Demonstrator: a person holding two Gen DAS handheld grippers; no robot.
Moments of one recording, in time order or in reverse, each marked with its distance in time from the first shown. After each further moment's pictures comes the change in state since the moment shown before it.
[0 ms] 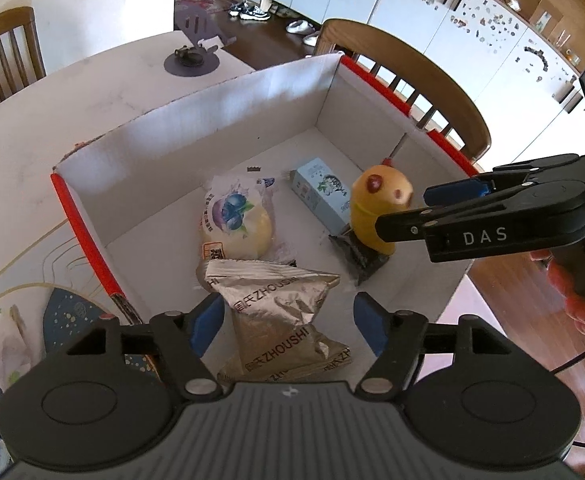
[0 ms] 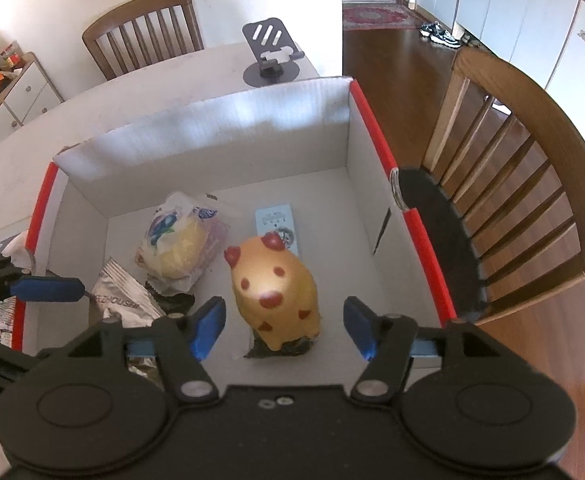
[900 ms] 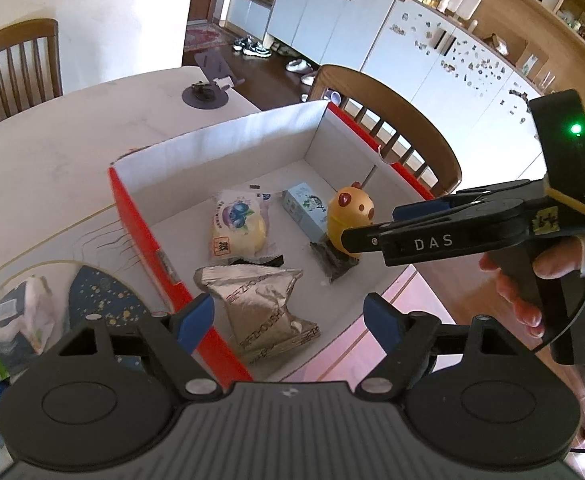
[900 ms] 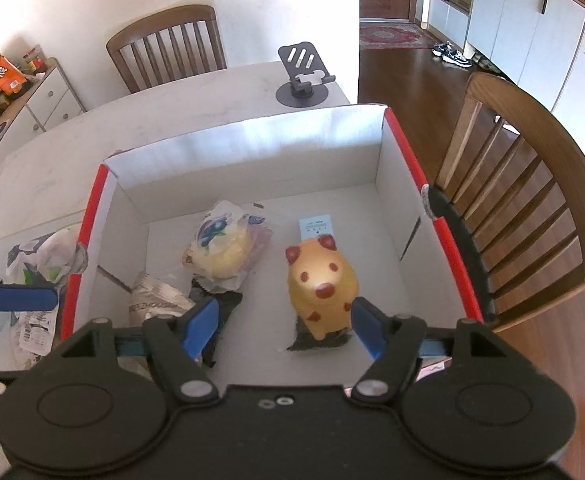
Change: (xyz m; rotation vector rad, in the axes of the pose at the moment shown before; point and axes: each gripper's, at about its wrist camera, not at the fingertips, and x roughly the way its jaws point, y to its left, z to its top) left arm -0.073 0.004 -0.036 -0.058 -0.124 -0.037; right arm -0.025 0.029 -0.009 -0.029 -0.053 0.026
